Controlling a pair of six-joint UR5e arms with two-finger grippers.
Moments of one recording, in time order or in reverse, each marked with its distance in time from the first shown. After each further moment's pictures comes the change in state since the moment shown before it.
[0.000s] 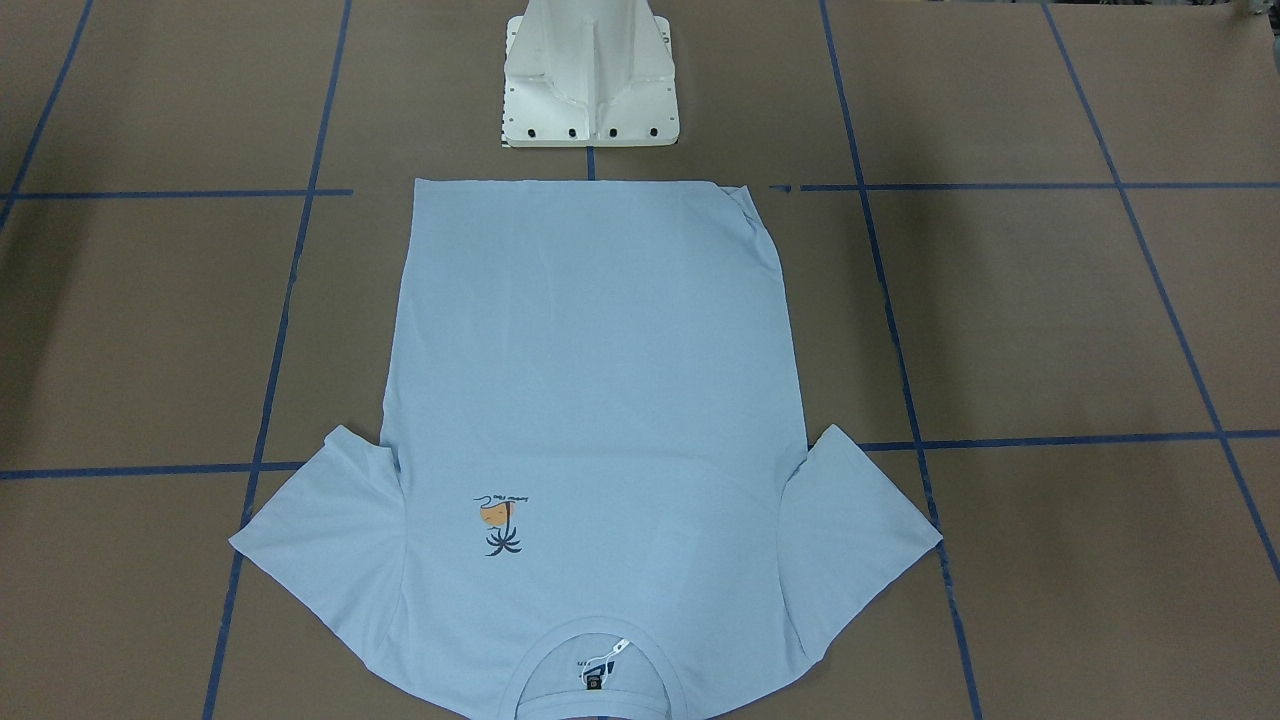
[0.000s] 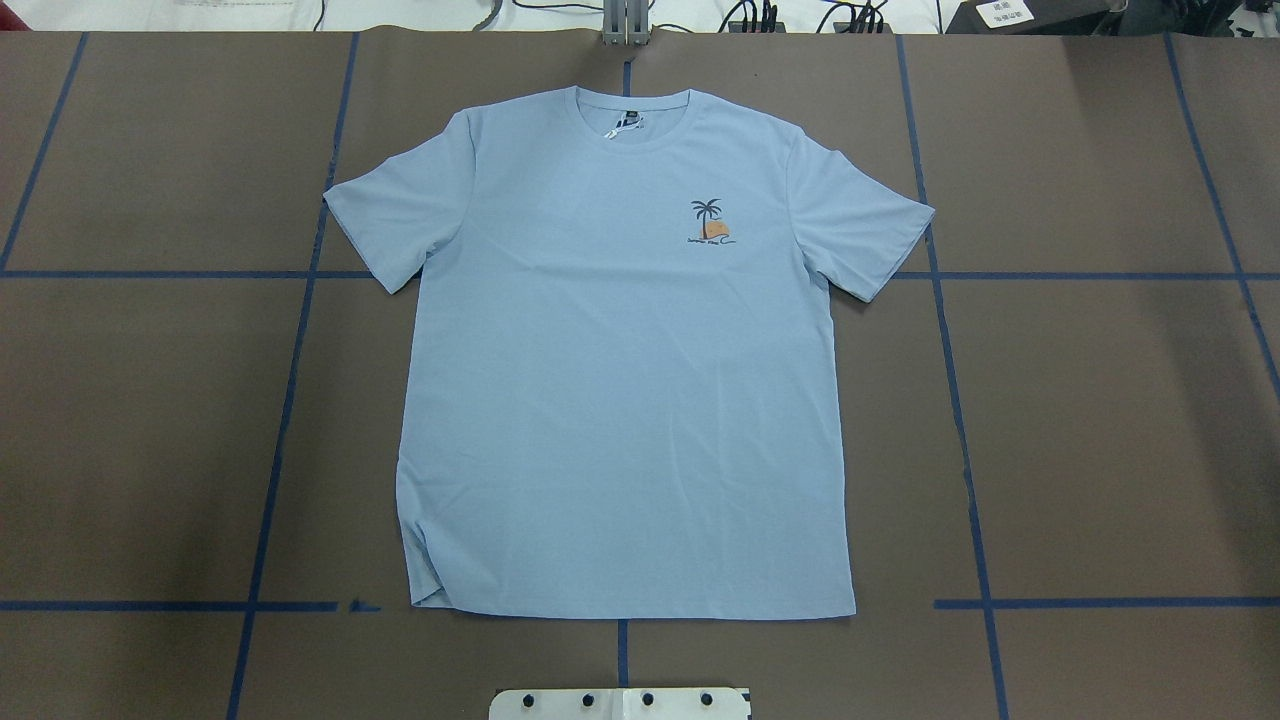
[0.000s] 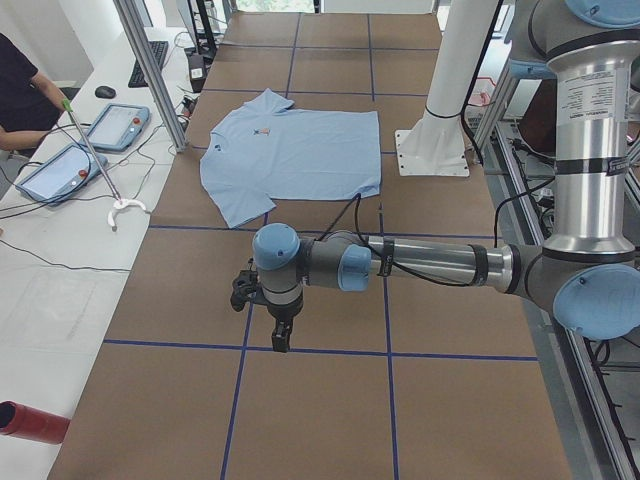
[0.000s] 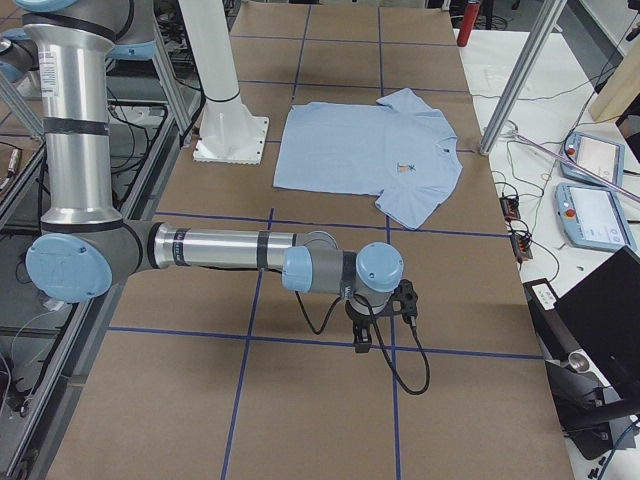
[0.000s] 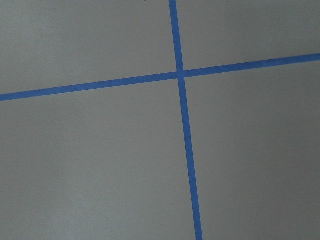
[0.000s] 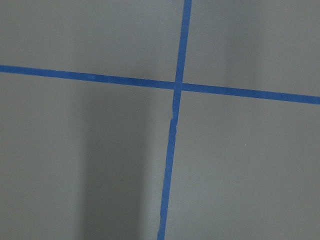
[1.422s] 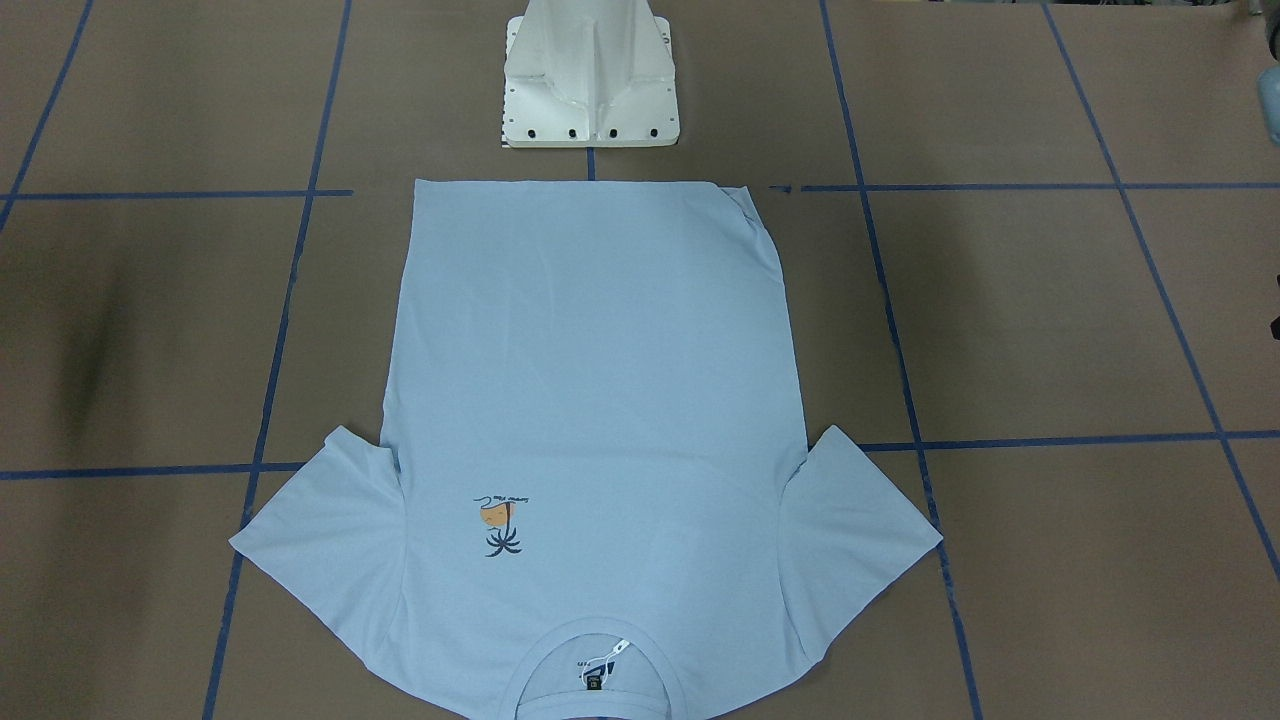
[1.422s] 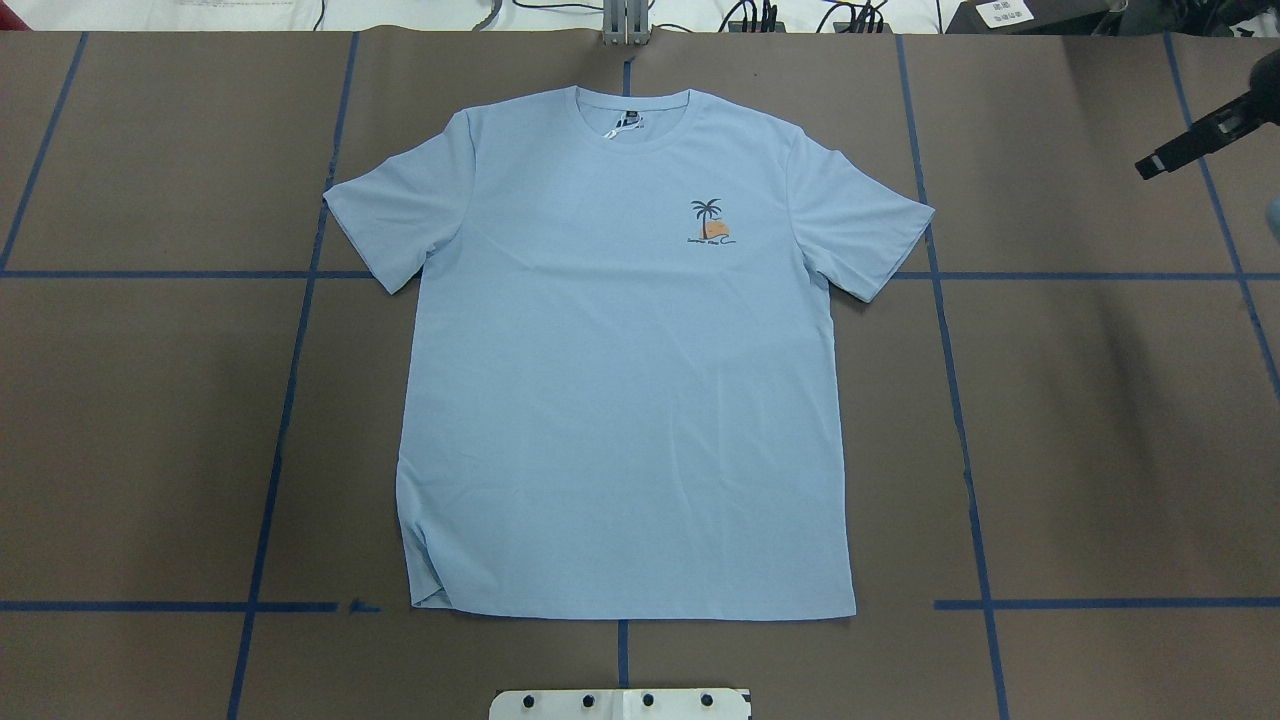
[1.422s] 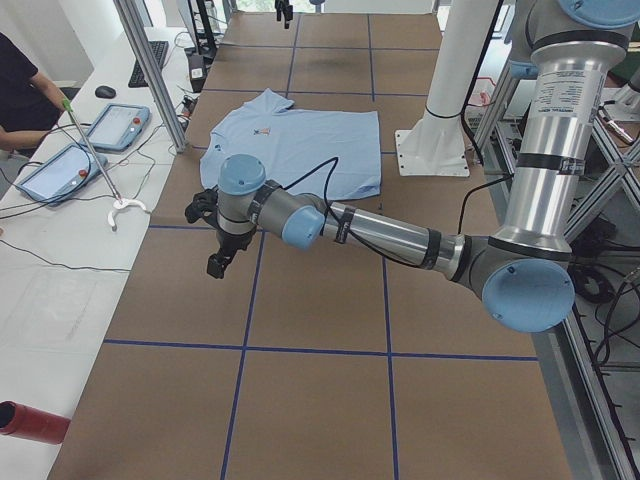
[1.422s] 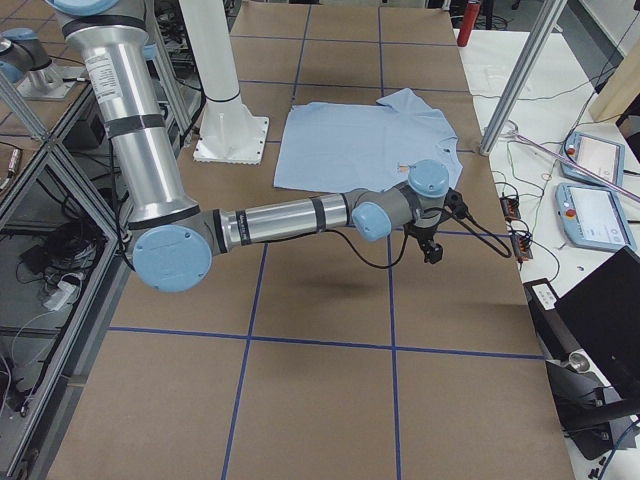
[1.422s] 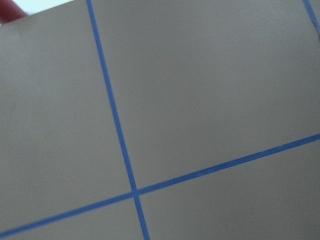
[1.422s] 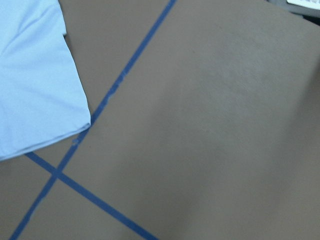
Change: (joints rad) left arm 0.076 -0.218 0.040 -0.314 0.001 -0.036; right arm -0.286 0.322 -0.135 0.457 -0.056 0.212
